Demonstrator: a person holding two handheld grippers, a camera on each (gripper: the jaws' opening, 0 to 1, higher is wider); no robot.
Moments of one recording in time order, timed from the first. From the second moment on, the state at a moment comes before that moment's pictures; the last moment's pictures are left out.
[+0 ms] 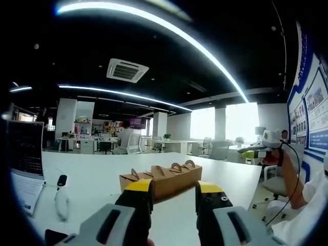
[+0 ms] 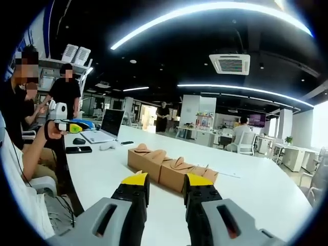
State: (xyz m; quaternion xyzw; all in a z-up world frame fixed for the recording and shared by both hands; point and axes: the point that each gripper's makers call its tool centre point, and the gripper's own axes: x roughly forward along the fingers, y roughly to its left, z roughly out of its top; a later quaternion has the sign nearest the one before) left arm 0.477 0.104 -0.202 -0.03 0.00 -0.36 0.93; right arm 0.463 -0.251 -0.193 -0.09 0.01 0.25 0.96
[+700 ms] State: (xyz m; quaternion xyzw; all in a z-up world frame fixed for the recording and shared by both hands) left arm 0.477 0.107 -0.199 -0.03 0.00 -0.36 0.93; right arm 0.464 -0.249 -0.196 -0.10 0.01 0.25 0.96
